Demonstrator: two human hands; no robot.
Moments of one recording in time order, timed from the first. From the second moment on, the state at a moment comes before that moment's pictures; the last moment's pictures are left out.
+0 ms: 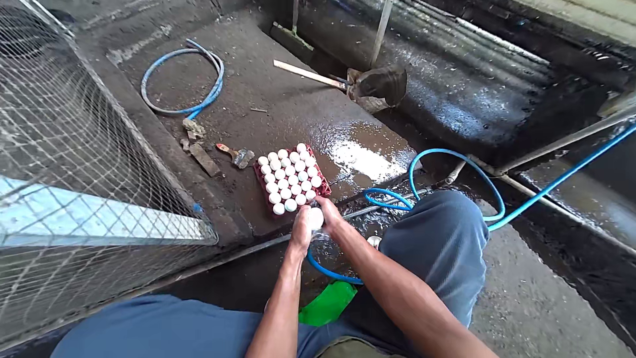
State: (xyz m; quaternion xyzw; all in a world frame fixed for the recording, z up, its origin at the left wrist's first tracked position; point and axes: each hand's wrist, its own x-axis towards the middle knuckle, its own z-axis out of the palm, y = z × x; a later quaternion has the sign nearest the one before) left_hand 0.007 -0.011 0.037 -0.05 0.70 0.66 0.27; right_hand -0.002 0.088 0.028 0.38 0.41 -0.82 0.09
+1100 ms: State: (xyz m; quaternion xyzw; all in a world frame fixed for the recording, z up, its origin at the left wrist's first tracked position) left_hand 0.007 0.000 0.028 0.00 0.76 0.63 0.17; right_hand 0.004 0.077 0.029 0.33 0.62 -0.71 -0.03
